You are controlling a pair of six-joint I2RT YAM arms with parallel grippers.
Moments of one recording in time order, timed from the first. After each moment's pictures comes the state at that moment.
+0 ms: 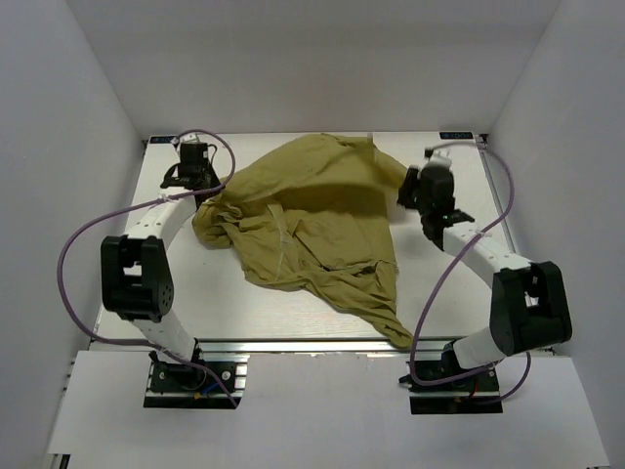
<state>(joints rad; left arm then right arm) -0.08 1.66 1.26 -0.25 -0.19 -0.42 0.27 1.44 0.95 0.22 0.13 0.26</state>
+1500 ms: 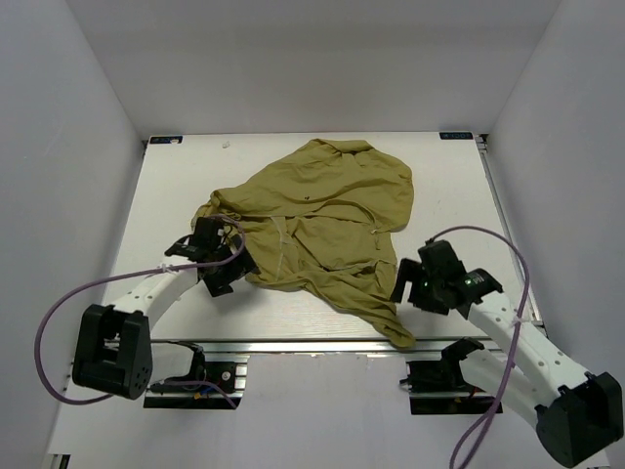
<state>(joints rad) -0.22 1.24 0.66 -0.54 0.13 -0.75 0.46 0.87 0.59 -0.78 0.01 0.63</state>
